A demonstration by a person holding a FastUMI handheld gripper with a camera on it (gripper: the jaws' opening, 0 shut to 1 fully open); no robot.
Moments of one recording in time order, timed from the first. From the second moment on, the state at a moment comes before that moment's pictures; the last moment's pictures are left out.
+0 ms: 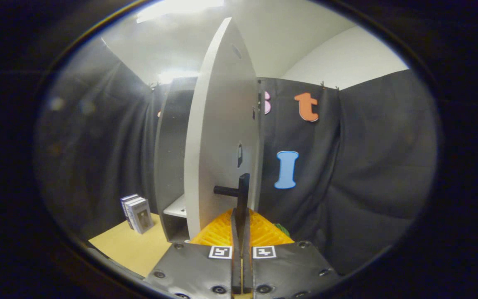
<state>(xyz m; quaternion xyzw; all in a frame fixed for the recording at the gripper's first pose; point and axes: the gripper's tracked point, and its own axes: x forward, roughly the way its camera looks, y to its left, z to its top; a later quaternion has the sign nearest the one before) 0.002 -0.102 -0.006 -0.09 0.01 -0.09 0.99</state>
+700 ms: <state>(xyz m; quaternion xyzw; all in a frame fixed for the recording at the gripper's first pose) -0.023 -0.199 0.009 -0.12 0.00 -0.17 0.98</state>
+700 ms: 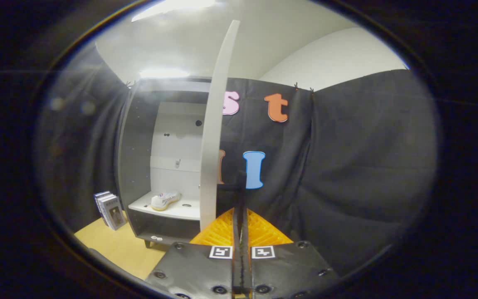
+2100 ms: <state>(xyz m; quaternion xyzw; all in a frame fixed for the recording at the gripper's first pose) -0.022 -0.028 -0.185 -0.08 0.01 -0.11 0.99</state>
